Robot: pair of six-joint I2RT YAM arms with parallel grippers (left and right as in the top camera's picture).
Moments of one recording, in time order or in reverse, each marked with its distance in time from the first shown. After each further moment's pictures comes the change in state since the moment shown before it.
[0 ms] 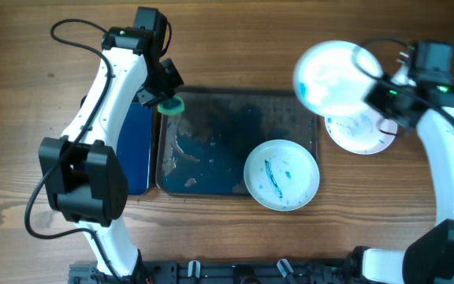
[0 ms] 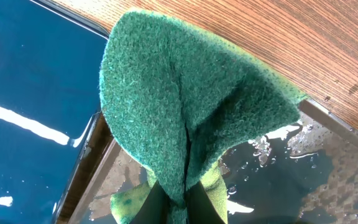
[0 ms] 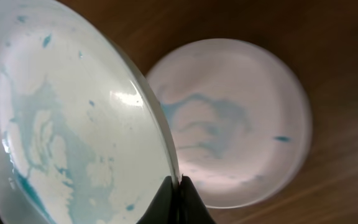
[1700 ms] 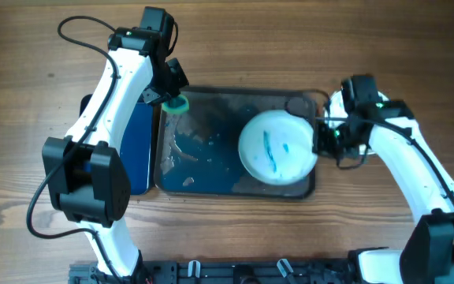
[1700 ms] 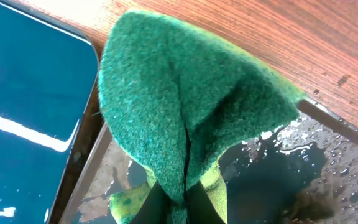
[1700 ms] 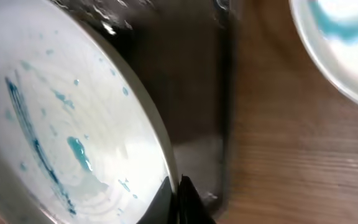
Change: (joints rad) left arm -0.029 0.000 0.000 0.023 -0.004 0.019; right arm 0.319 0.013 -0.168 -0.112 -0.201 -0.206
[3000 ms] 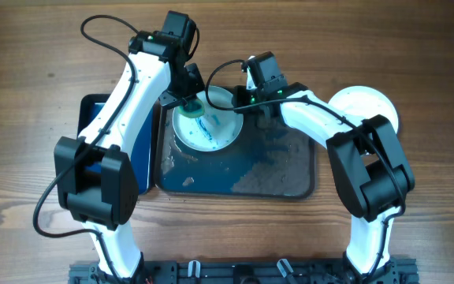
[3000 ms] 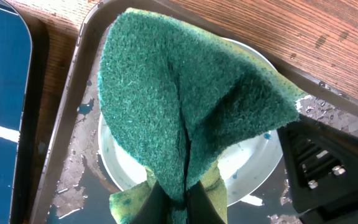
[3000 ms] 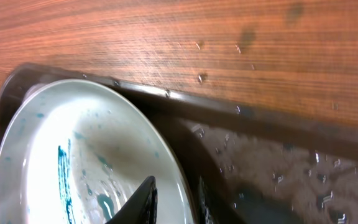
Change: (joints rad) left arm -0.090 0.000 -0.009 0.011 0.016 -0.004; right arm 0.336 0.532 0.247 0.726 0.054 0.176
